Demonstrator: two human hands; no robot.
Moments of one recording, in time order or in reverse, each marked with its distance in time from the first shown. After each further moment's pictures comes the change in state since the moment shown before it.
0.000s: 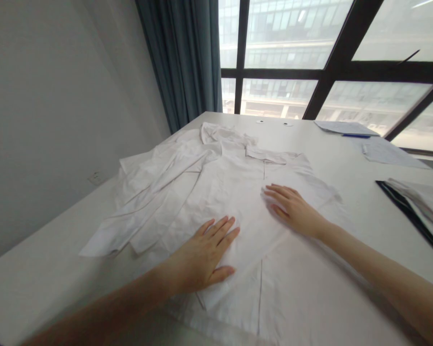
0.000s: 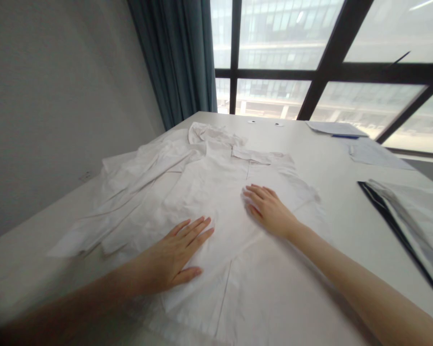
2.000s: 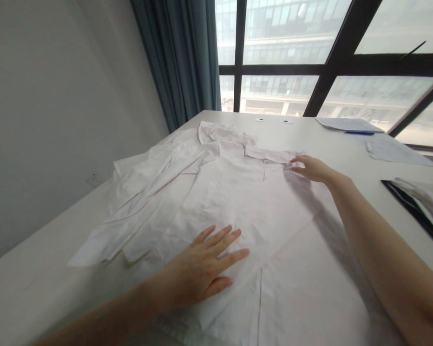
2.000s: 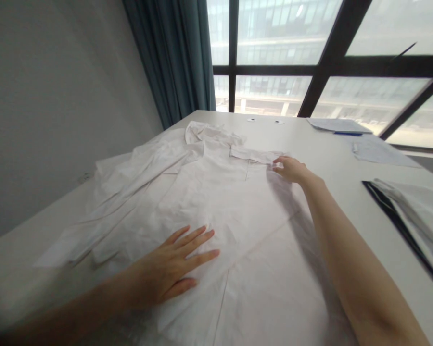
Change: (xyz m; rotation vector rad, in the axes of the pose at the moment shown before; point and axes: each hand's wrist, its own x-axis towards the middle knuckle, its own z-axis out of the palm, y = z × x) left_hand -0.002 -0.002 0.002 0.003 0.123 0.164; right_hand 0.060 0.141 -0.019 -0.039 -0.137 0.532
